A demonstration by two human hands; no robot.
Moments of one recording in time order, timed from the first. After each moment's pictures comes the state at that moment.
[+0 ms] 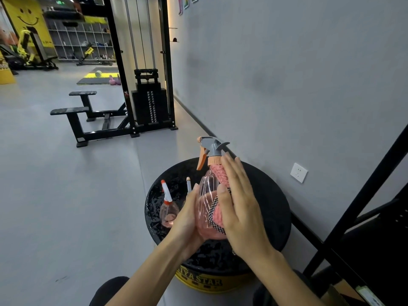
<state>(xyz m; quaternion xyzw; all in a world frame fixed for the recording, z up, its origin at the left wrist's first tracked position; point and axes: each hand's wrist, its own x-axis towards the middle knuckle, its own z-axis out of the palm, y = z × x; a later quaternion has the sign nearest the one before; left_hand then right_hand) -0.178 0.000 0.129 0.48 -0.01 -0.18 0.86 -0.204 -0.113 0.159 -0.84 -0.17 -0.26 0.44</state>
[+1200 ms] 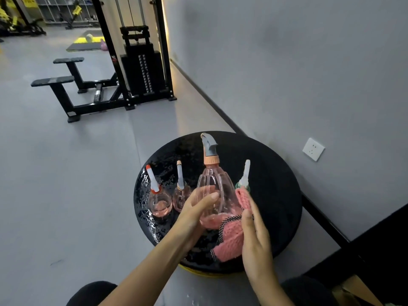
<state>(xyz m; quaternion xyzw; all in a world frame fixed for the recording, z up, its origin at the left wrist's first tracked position) -0.090 -0.031 0.038 0.56 -0.02 -0.17 0.81 -0.150 -0.157 0.036 -0.68 0.00 -0.12 0.72</state>
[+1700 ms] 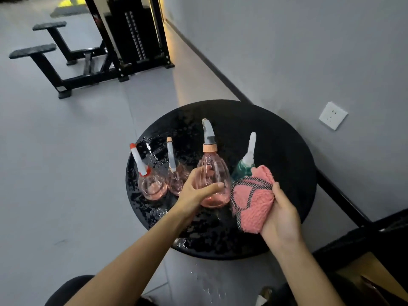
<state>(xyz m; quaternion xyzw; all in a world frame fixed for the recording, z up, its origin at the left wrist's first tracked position) -0.024 -0.037 -0.053 0.64 0.06 -0.18 0.74 -0.083 -0.209 -0.019 -0.39 0.18 0.00 0.91</state>
